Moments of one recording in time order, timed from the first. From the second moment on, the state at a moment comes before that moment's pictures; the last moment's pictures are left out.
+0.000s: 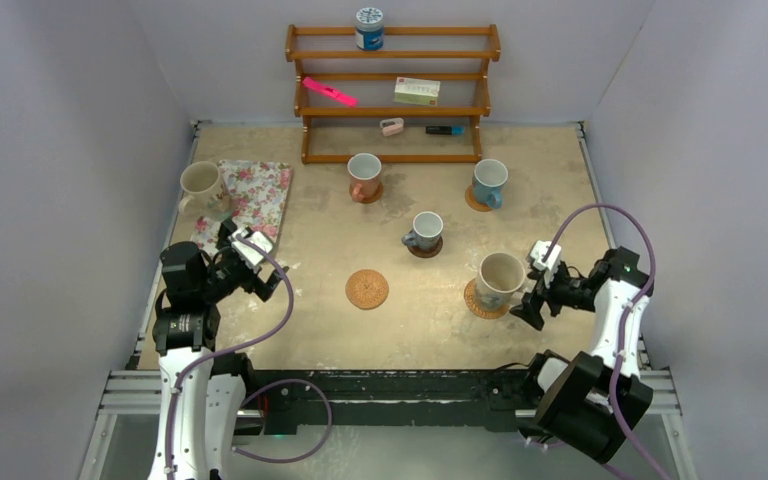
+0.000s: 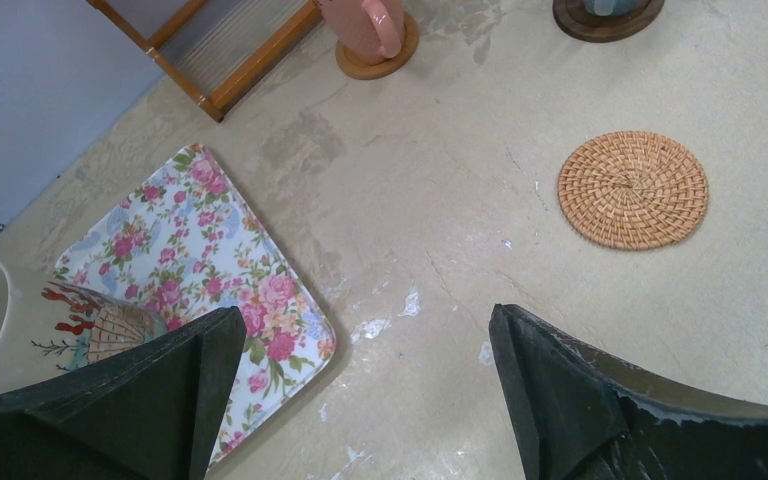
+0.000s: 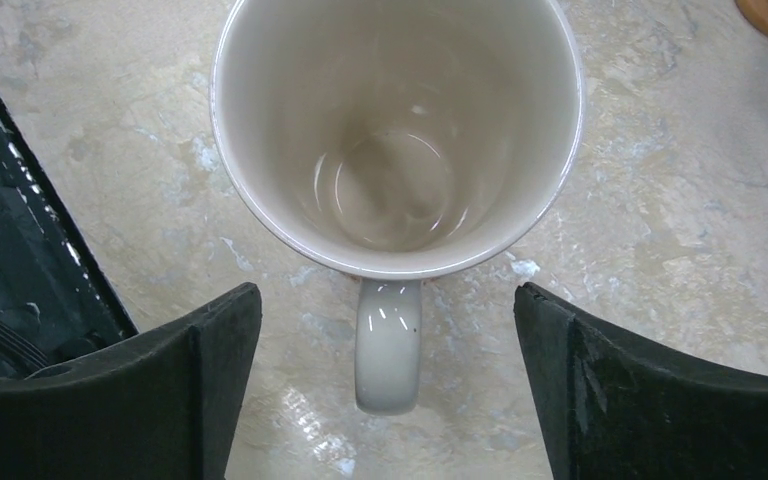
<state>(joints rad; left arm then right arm) 0.16 0.54 0.57 -0.45 0.73 0.61 -0.56 1.02 0.68 -1.20 -1.00 -1.54</state>
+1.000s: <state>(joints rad) 0.16 0.54 0.57 -0.46 0.74 0.61 -0.56 0.67 0.78 -1.05 -0.90 -0.89</state>
